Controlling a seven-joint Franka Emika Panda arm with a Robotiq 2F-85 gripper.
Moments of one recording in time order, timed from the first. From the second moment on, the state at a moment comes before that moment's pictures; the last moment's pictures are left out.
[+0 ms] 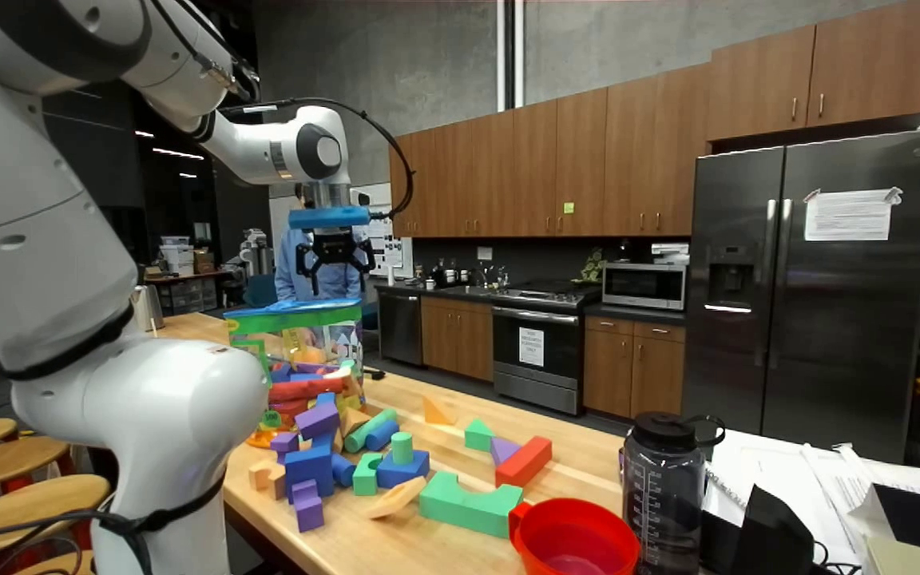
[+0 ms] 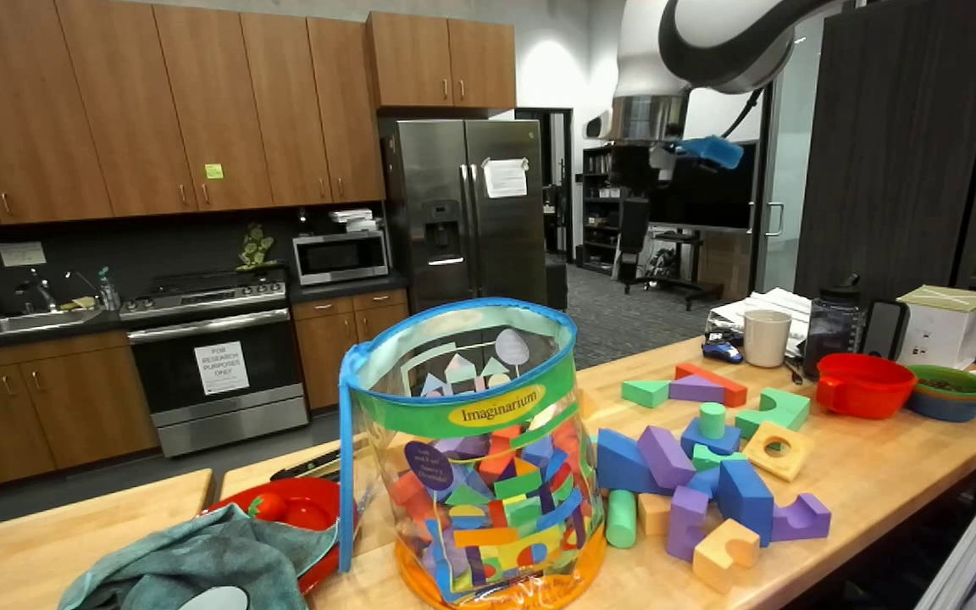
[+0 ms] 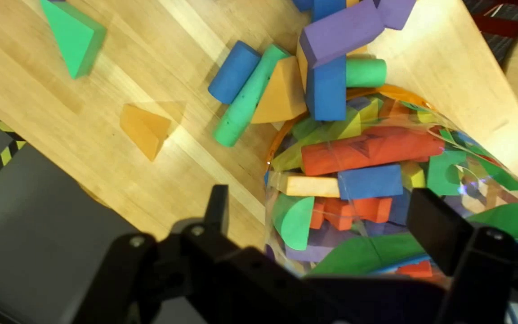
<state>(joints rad) 0.27 -0.47 0.07 -2.31 0.05 1.98 -0.37</state>
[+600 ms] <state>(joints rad) 0.33 -0.38 0.13 -2.23 0.11 1.98 -0.46</state>
